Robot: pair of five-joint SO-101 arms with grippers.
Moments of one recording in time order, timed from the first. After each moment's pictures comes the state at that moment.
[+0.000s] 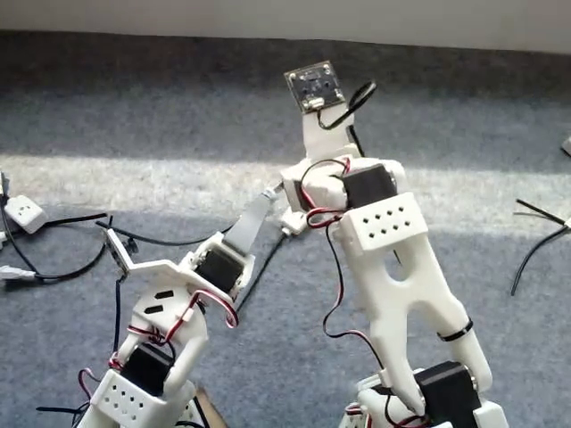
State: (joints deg) left arm 25.1 -101.5 96.4 13.3 72.8; right arm -24.3 -14.9 12.4 65.1 3.2
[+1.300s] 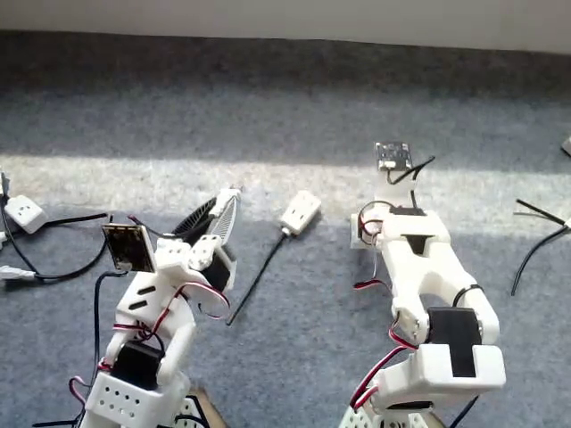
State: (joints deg) left arm 13.3 -101.4 94.5 24.0 26.8; right arm -2.7 4.7 40.7 32.4 3.1
